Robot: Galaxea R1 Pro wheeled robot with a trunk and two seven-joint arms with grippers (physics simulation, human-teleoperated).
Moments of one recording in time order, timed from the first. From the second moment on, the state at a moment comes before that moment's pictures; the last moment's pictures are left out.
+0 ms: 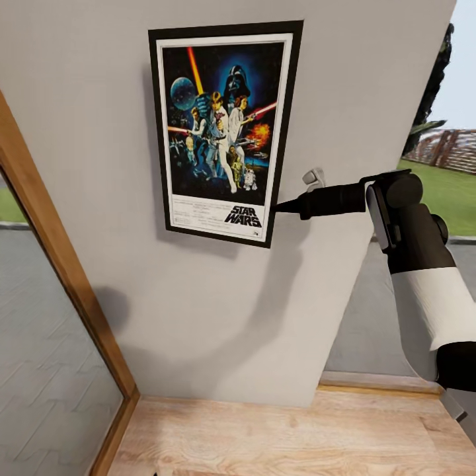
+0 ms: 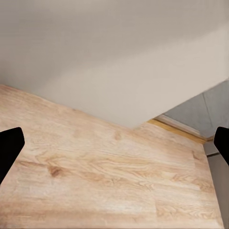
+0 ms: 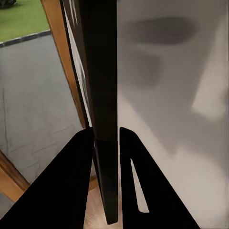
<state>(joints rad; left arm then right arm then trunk) -0.28 0.16 -0.27 -0.03 0.93 -0.50 -0.94 -1.29 -0.17 0.13 -1.21 0.07 1.00 1.22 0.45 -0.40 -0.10</state>
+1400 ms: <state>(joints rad) -0.28 0.16 -0.27 -0.03 0.93 -0.50 -0.94 -1.29 -0.17 0.13 -1.21 0.07 1.00 1.22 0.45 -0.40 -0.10</state>
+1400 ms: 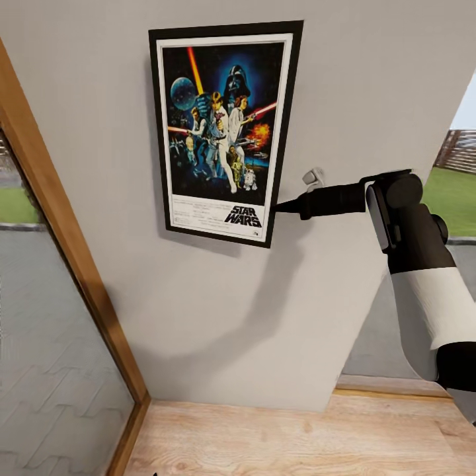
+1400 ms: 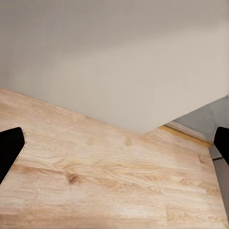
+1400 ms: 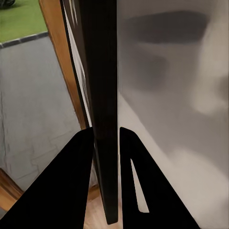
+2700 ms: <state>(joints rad) -0.27 0.16 -0.26 -0.03 0.93 -0.50 -0.94 -1.29 -0.17 0.13 -1.21 0.07 0.99 1.22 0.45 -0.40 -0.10</state>
